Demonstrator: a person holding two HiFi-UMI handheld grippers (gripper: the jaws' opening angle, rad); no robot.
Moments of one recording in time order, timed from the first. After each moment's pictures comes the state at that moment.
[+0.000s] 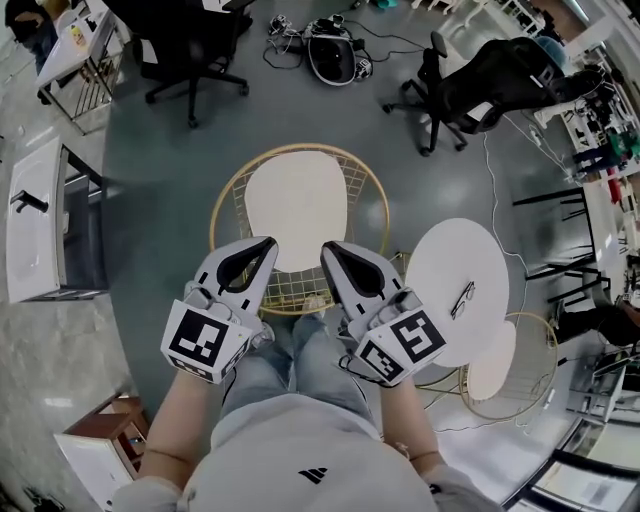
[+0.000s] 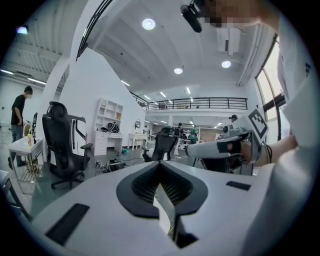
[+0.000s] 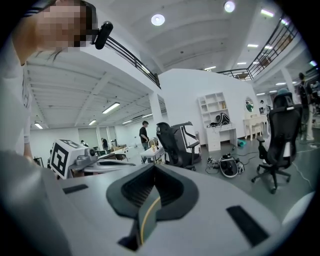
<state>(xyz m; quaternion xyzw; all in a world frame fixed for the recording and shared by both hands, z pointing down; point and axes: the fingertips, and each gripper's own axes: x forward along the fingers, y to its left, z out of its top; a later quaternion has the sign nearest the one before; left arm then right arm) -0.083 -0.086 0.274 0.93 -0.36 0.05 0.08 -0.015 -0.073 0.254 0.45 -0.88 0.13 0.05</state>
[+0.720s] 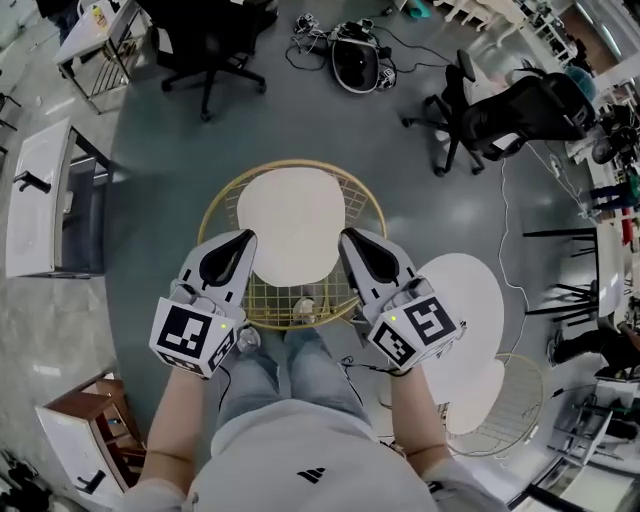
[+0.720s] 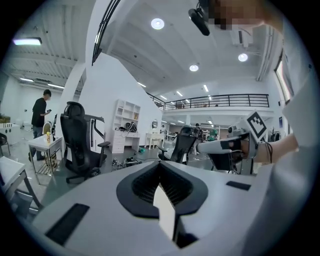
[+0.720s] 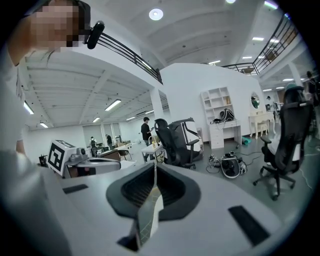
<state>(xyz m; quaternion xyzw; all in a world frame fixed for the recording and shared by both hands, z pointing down) -0.073 -0.147 0.294 0.88 -0.46 0.05 0.10 0.053 -0.153 0.273 0.41 -0.90 0.13 0.07</state>
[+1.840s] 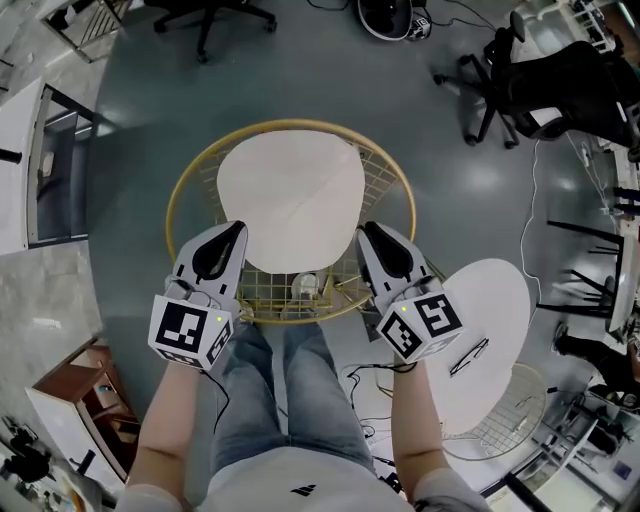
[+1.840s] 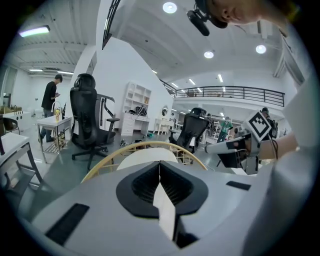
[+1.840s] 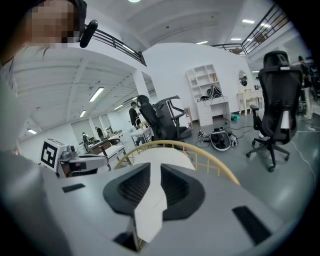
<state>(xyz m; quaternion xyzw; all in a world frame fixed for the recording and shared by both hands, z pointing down) -0.067 -0.195 0.470 0.85 -0.49 0.10 0.17 0.107 -0.210 0.463 0.44 -0.86 0.23 0.13</state>
